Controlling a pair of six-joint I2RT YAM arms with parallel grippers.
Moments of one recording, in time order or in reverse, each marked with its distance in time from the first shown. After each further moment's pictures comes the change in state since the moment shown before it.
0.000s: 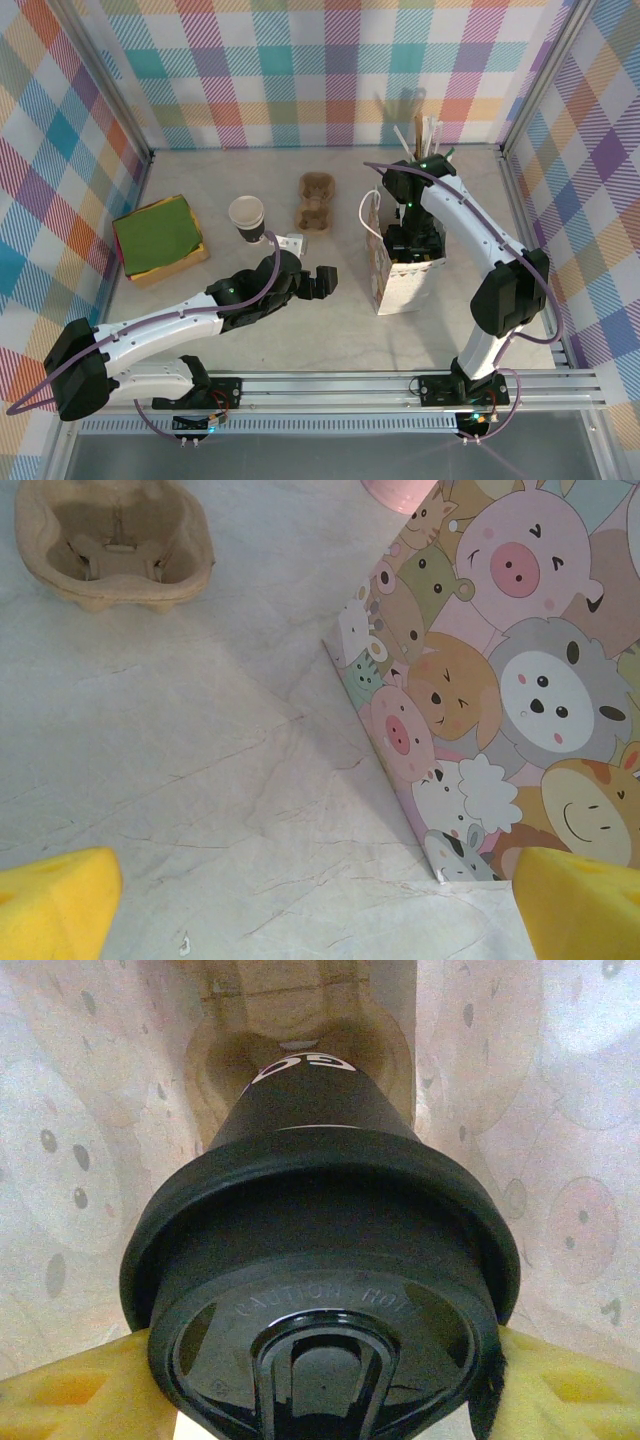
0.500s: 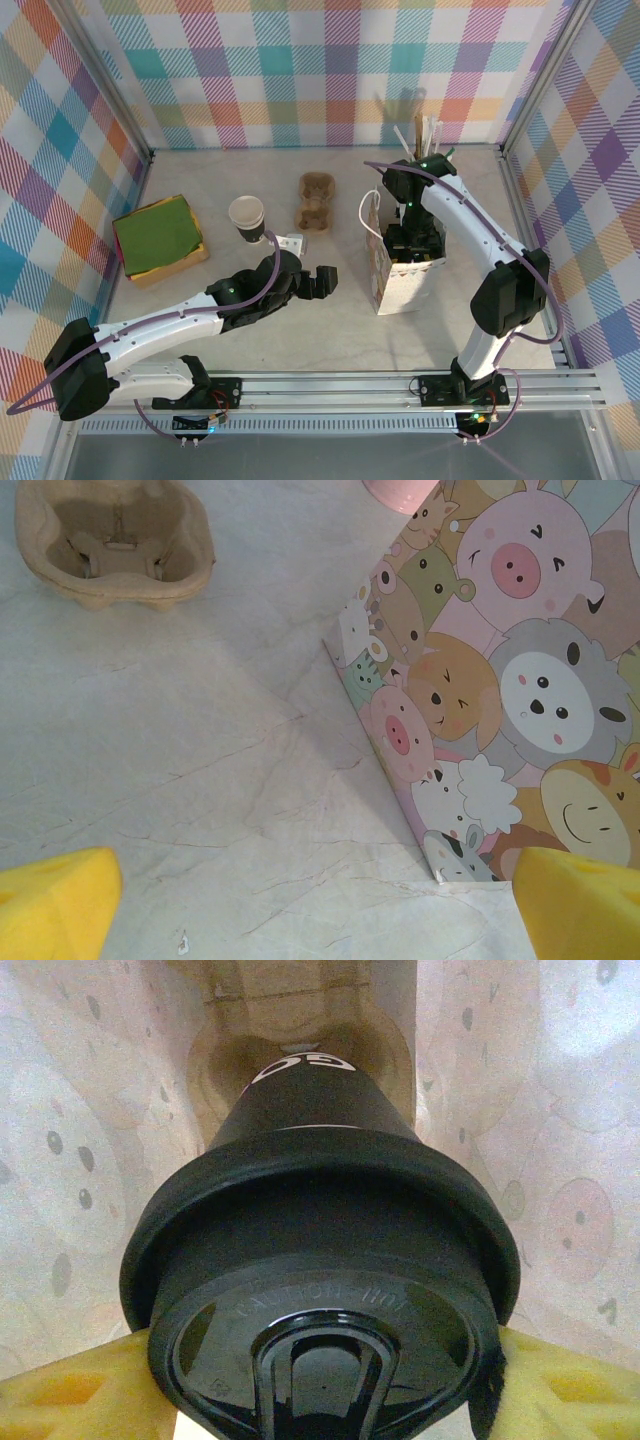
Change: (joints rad) left arm 0.000 0.001 0.000 0.000 0.000 -0.007; right arm -0.002 0.000 0.005 0.000 0.000 0.000
